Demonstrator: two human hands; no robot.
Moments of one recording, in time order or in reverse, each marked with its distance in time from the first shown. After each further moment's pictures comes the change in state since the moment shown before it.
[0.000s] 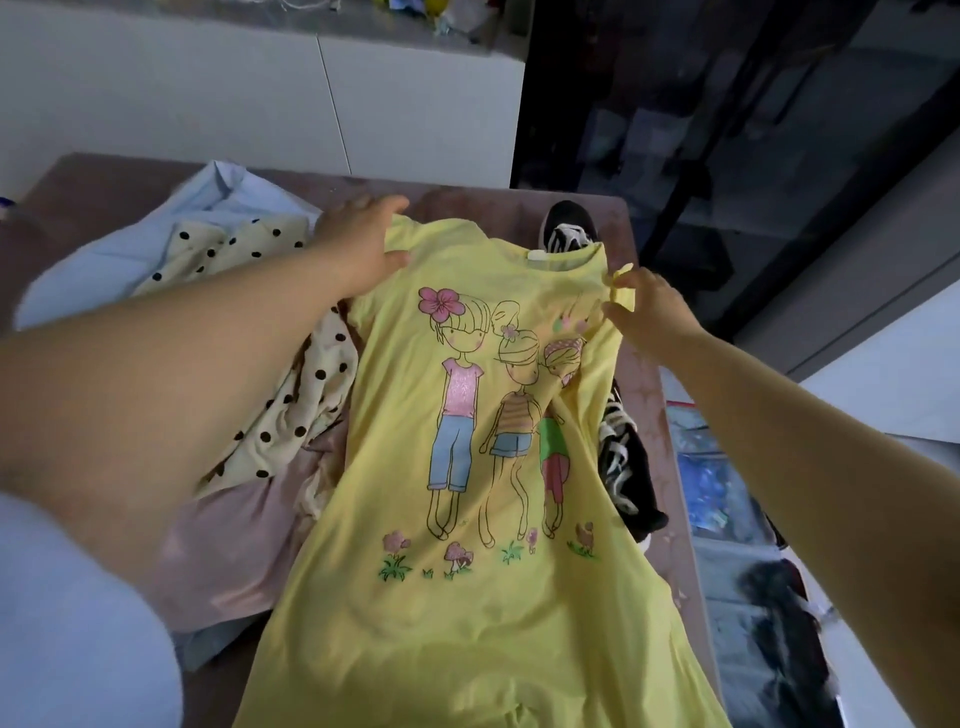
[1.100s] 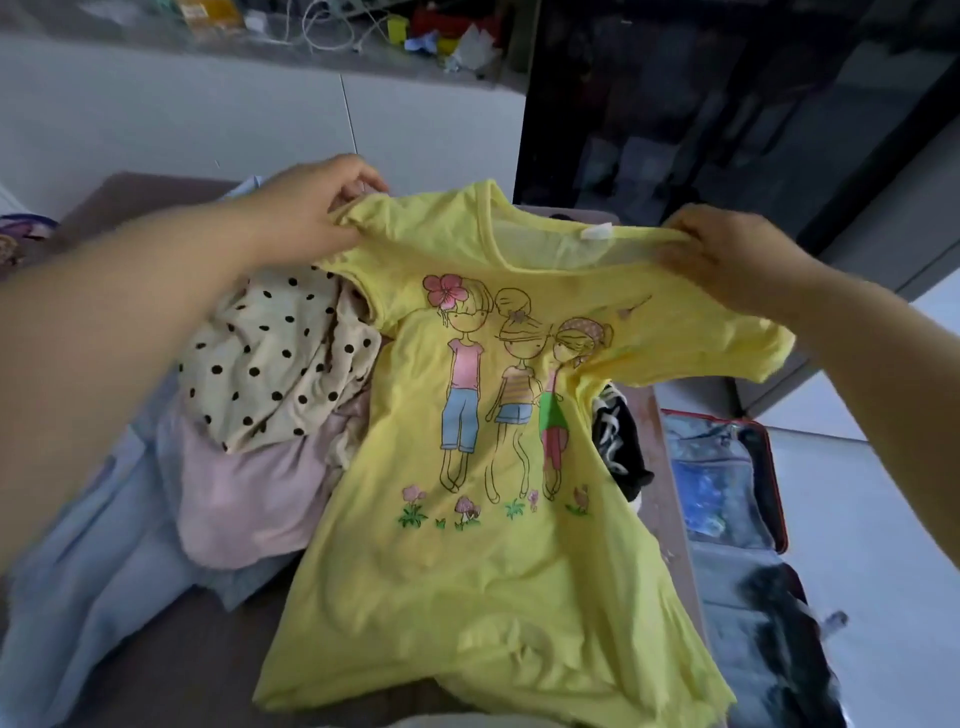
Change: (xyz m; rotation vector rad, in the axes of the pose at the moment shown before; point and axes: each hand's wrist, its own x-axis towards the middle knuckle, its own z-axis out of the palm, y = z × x) left_hand -0.085 -0.012 -0.089 -0.252 0.046 0.239; right_hand -0.086 -0.041 -0.117 -0.243 0.024 -0.336
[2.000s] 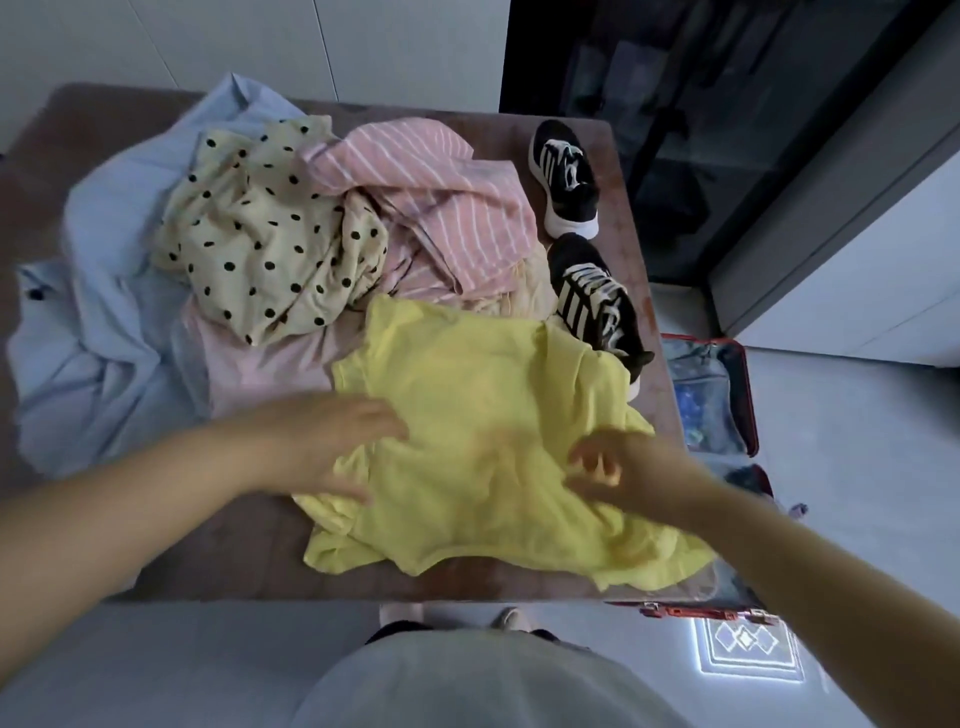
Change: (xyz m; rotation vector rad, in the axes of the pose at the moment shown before) left_hand -0.209 -0.007 0.099 0.318 -0.732 0.284; right_hand -0.205 -0.070 0.149 0.157 -0.478 0.010
